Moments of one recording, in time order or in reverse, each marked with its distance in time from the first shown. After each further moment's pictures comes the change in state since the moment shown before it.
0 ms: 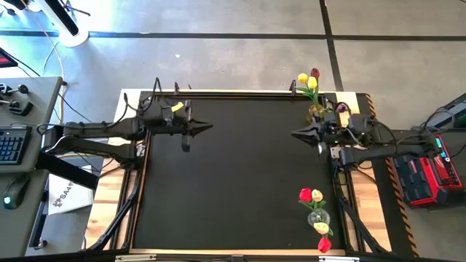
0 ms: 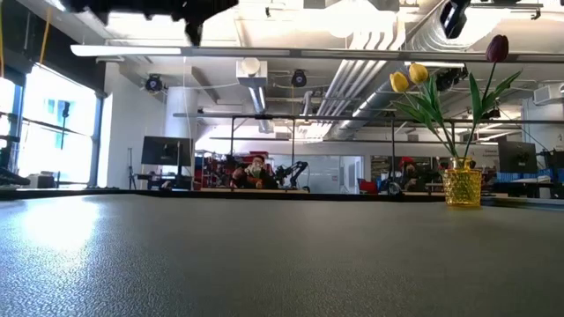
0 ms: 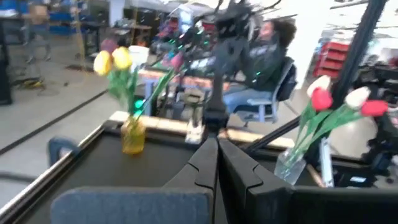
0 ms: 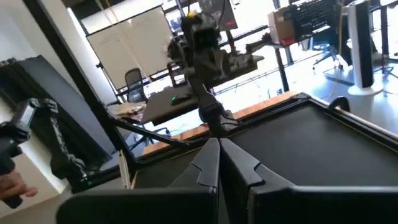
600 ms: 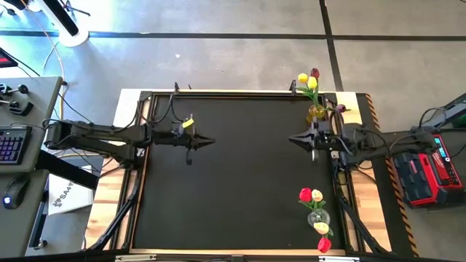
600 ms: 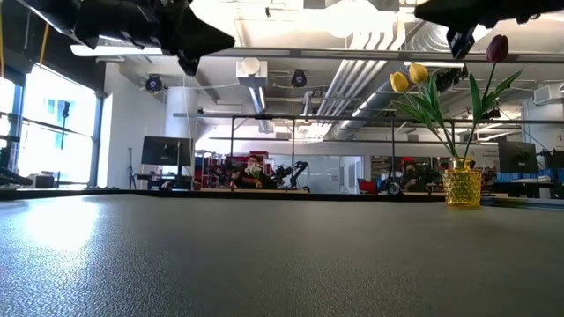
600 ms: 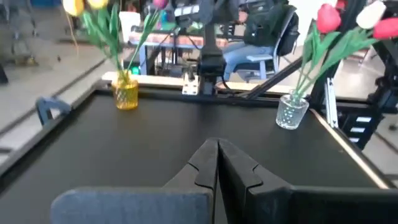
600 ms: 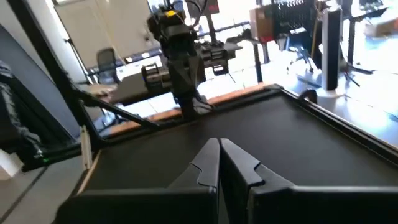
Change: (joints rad) left arm -0.097 0.042 -0.151 0.031 -0.065 0.087; right arm 0.080 -0.048 -0.126 0.010 0.161 -0.112
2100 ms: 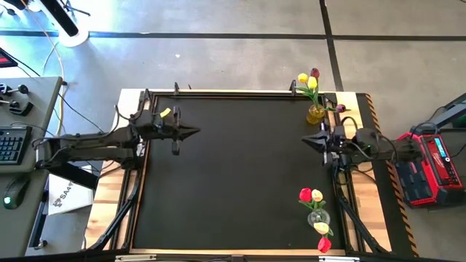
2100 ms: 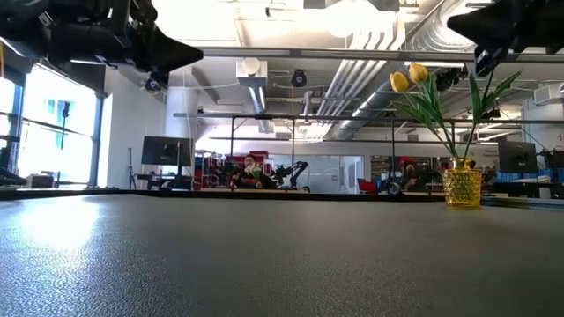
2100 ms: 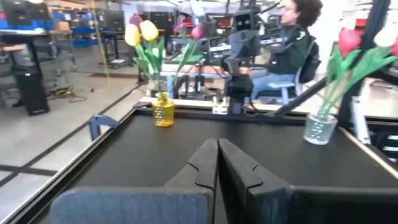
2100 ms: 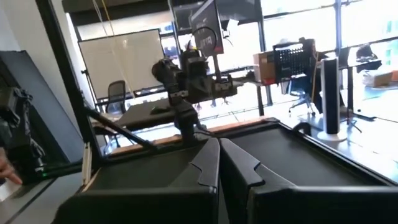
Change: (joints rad) left arm 0.221 -0.261 -0.228 0.106 0.129 0.043; right arm 0.001 -0.415 -0.256 0.036 -0.003 -0.102
